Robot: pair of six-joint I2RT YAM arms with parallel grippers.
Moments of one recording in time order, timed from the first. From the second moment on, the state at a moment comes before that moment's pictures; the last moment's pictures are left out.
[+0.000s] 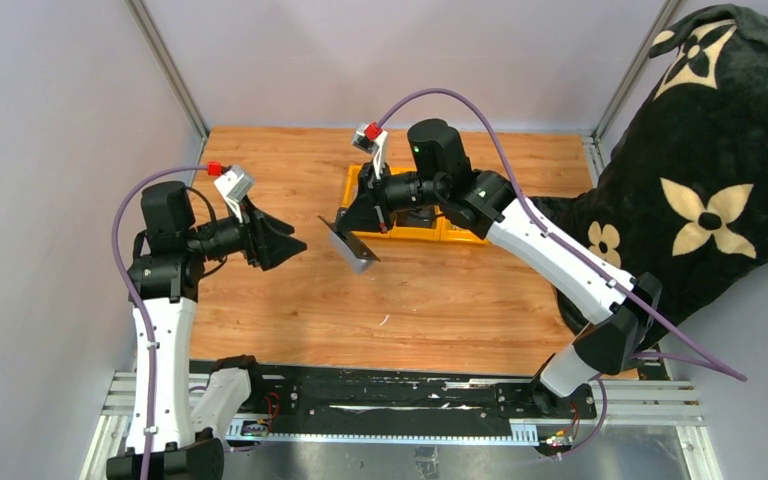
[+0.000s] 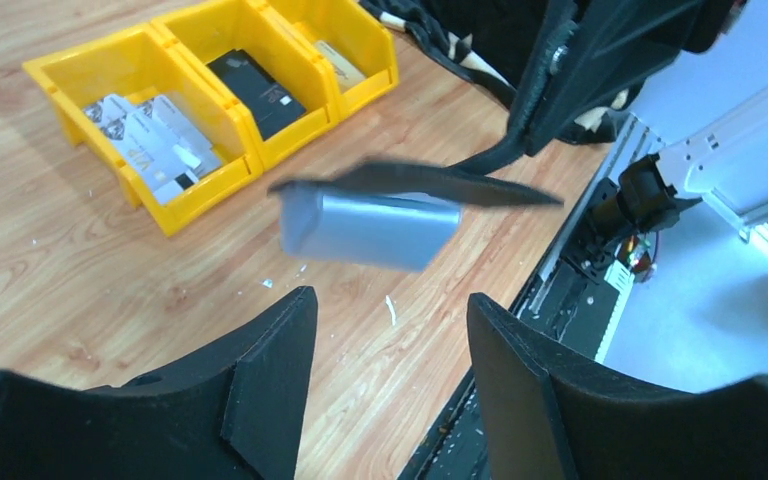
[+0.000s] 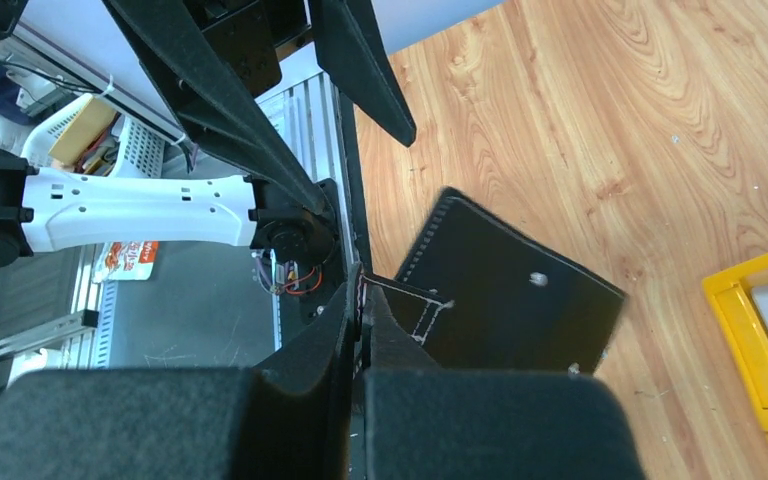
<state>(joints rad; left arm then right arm) 0.13 0.86 1.10 -0.75 1.10 0.10 0.83 1.56 1.67 -0.44 -0.69 0.20</state>
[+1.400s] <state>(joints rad) 0.06 0.71 0.99 -0.83 1.30 0.27 0.99 1.68 1.92 -0.55 -0.73 0.14</state>
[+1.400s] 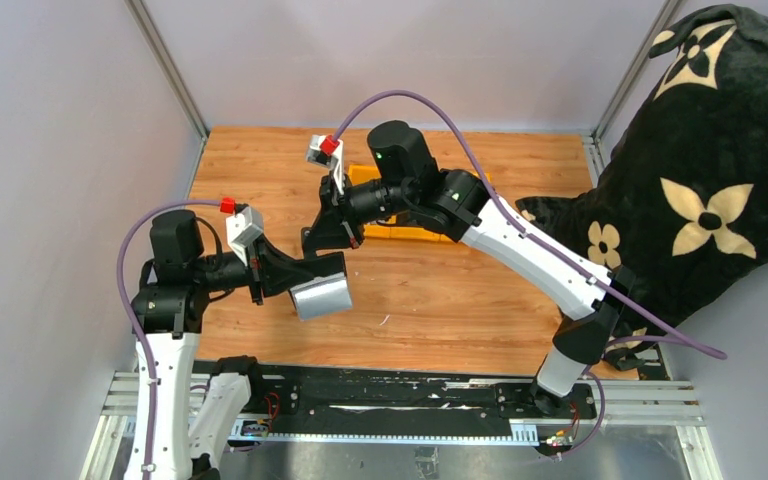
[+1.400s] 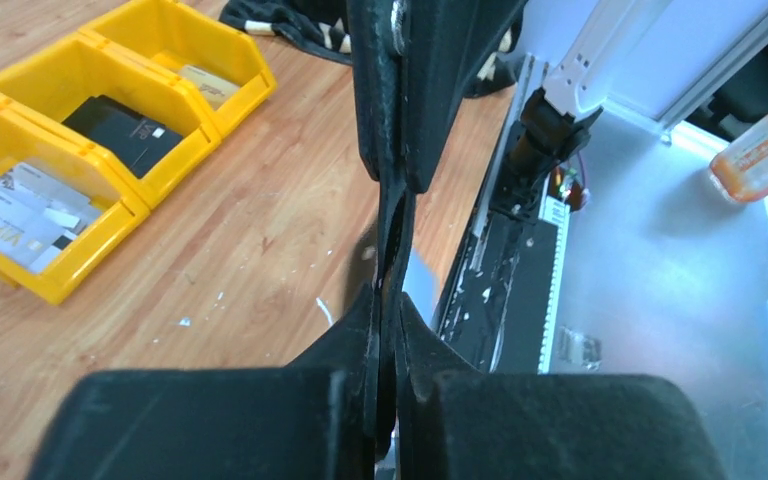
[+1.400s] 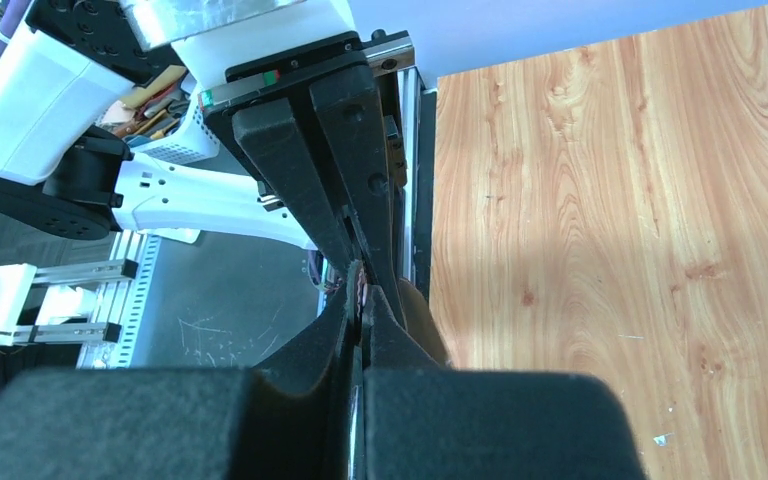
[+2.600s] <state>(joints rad) 0.06 0.77 1.11 -0.85 1.34 0.11 0.88 1.56 1.48 -0.02 -0.99 0.45</state>
